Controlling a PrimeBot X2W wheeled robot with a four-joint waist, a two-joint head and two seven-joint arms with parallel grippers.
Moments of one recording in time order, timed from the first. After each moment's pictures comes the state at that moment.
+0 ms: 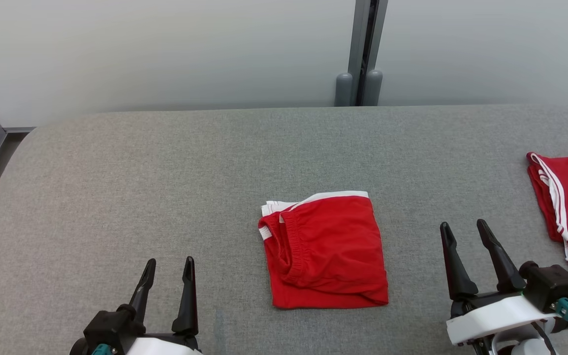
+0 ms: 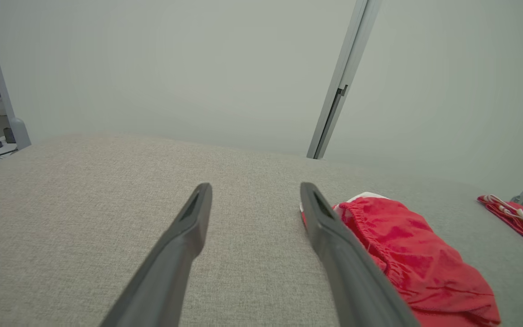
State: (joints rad) left arm 0.05 0.05 -0.19 0.15 -0.33 0.07 -0.26; right arm -0.09 -0.05 0.09 0.23 0.27 0.13 -0.26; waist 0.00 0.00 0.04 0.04
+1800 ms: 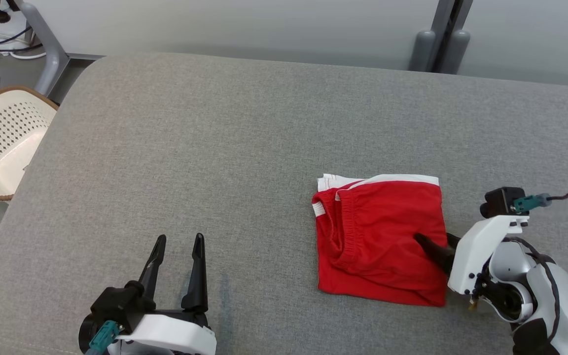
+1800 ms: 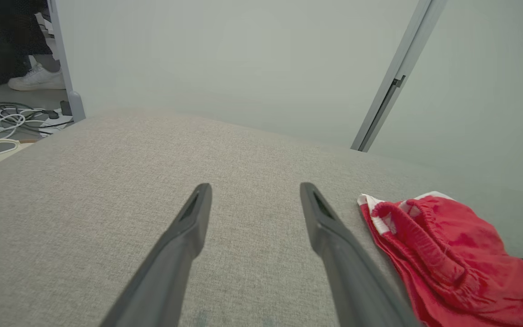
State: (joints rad) left arm -0.02 0.05 -0.23 0.17 -0.37 0.08 -0.26; right arm -0.42 -0.19 0.24 0.54 0.63 0.13 0.48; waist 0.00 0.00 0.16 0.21
